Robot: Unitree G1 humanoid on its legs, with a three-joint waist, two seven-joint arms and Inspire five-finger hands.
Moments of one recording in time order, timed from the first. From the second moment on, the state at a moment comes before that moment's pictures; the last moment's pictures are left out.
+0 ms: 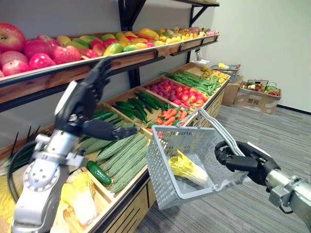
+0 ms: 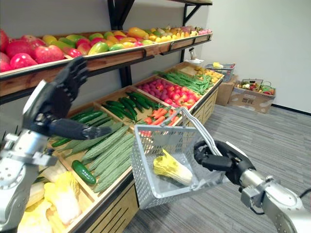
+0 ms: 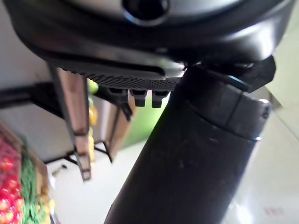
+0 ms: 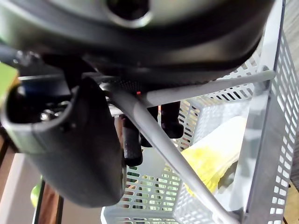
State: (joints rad) left arm 0.08 0.52 0.35 -0.58 -0.47 0.07 -0.07; right arm 0.27 -0.57 -0.42 -0.52 0.59 0.68 0.37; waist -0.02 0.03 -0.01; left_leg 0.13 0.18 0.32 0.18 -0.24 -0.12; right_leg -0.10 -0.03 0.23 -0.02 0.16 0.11
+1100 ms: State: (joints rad) left arm 0.32 -0.09 0.89 0.61 -0.84 -0.59 0.64; right arm 0.46 0.00 -0.41 0.25 0.54 0.31 -0.06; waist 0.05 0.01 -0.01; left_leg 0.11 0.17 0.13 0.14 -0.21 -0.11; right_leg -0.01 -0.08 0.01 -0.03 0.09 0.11
